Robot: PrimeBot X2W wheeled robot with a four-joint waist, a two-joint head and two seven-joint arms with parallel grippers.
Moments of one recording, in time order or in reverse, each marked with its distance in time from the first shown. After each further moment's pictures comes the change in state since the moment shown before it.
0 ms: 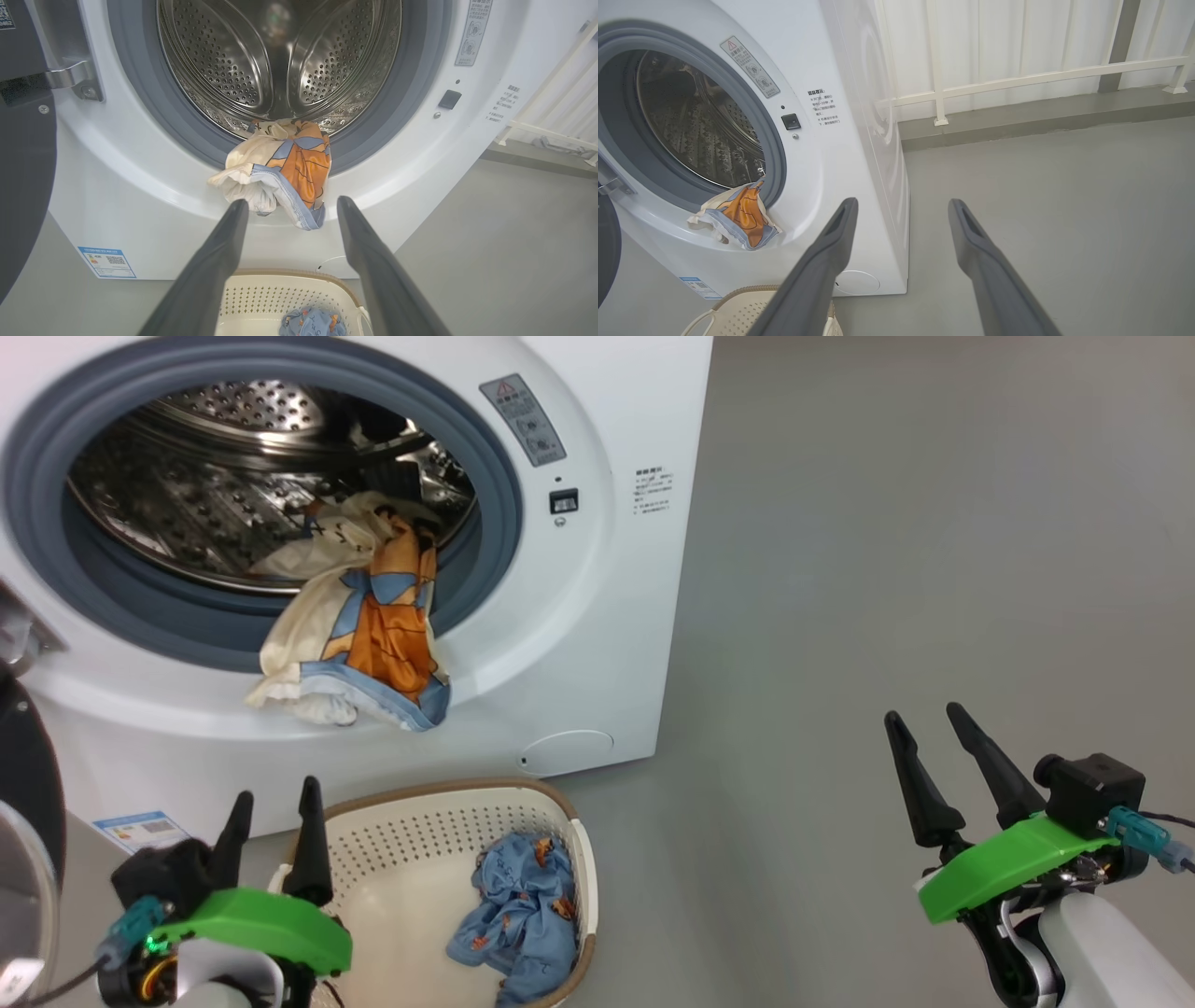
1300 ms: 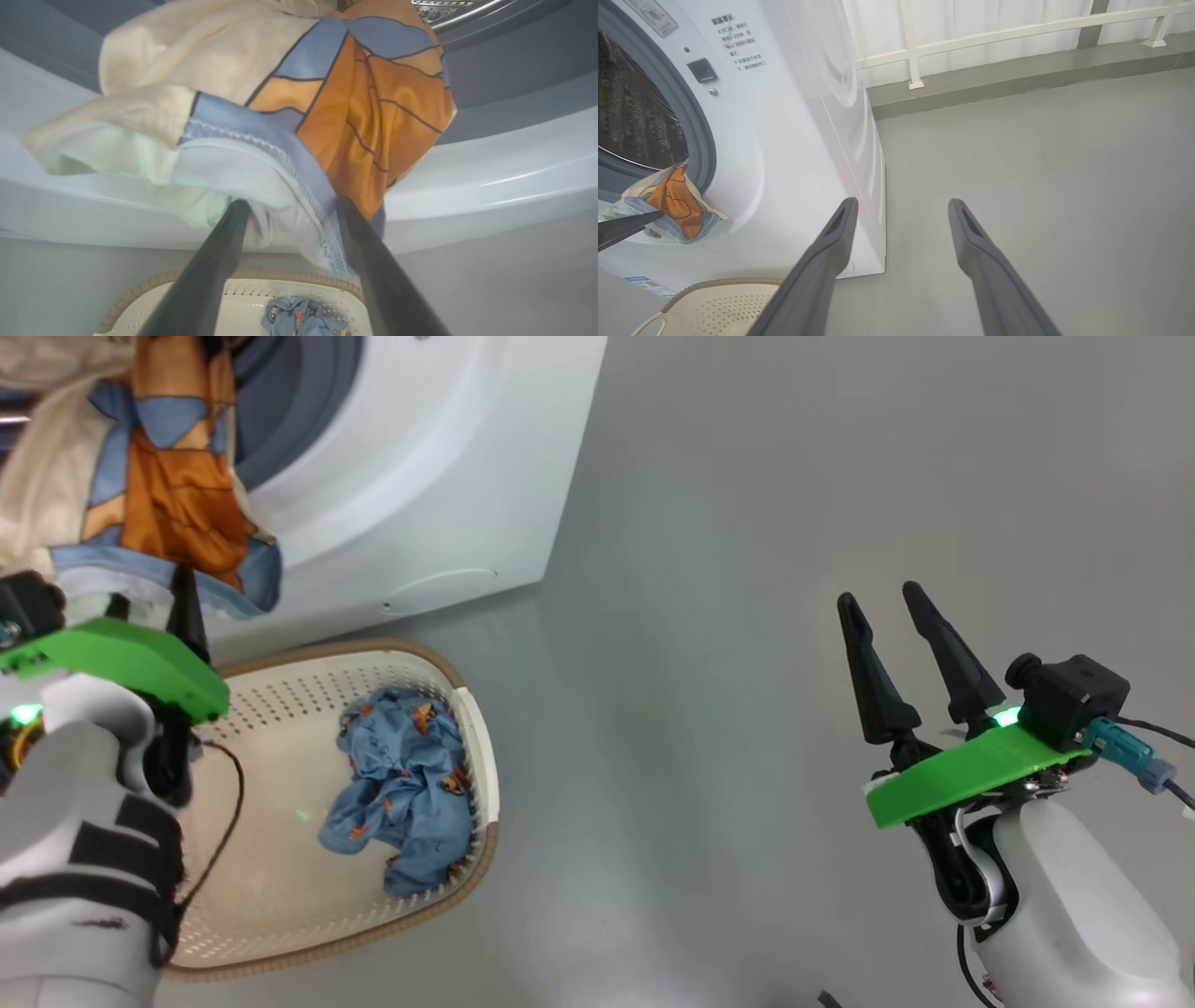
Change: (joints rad) left arm -0.700 0.063 0.002 0.730 -0.101 -0.105 0.069; right arm -0.149 0.088 -0.012 -0.069 -0.028 0.000 0.000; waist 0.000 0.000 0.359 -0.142
